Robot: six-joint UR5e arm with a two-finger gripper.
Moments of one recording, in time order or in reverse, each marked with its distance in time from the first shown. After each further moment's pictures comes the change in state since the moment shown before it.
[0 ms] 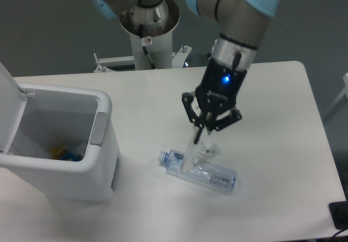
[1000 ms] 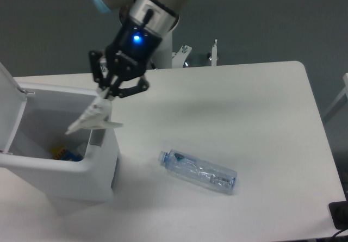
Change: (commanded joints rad) arm -0.259 0.121 -0.140 0.009 -0.022 -0.092
